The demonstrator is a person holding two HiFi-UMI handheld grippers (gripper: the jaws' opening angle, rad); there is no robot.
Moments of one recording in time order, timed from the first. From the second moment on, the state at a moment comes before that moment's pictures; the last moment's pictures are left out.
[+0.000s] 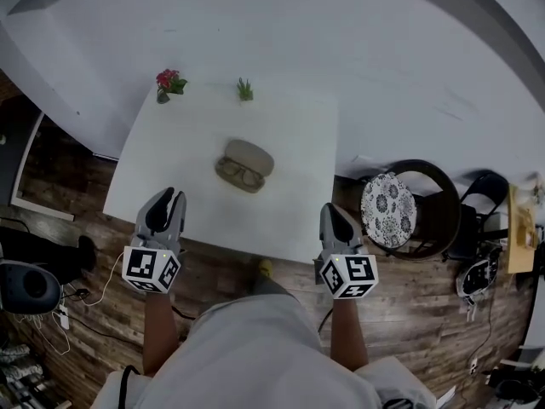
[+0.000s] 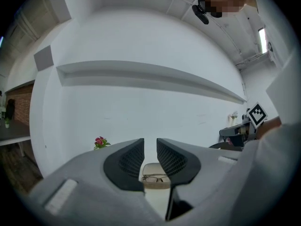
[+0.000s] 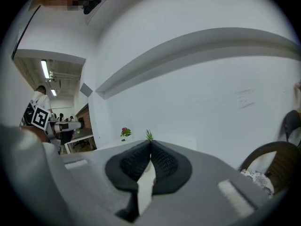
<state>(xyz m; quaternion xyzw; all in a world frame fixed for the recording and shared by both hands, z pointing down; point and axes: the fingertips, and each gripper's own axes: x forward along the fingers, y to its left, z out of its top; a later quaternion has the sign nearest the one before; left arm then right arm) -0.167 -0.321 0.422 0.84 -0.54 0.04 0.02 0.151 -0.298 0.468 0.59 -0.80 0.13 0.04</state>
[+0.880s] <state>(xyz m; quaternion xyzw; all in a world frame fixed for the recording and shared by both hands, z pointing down) -0.164 -0.417 0.443 0.86 -0.51 0.08 0.04 0.138 -0.386 0.482 0.59 -0.79 0.15 0.04</state>
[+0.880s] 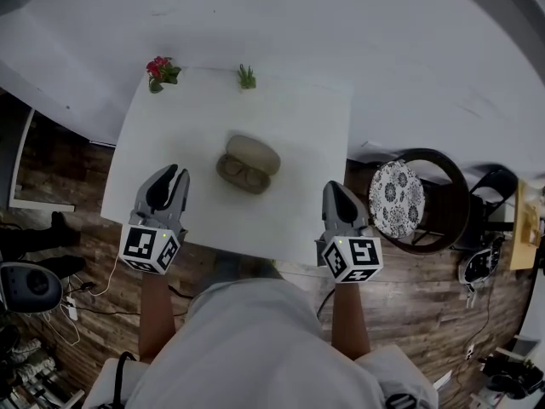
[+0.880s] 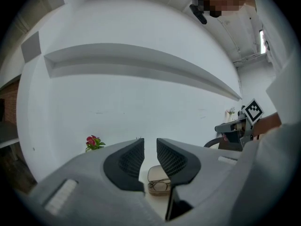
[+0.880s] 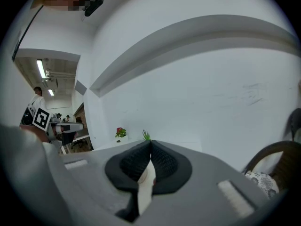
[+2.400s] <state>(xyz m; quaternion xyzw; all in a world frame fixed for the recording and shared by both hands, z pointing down) -0.038 -0.471 0.668 0.85 -0.02 0.52 -0.08 0.194 -0.355 0.537 0.70 -0.67 0.21 0.07</state>
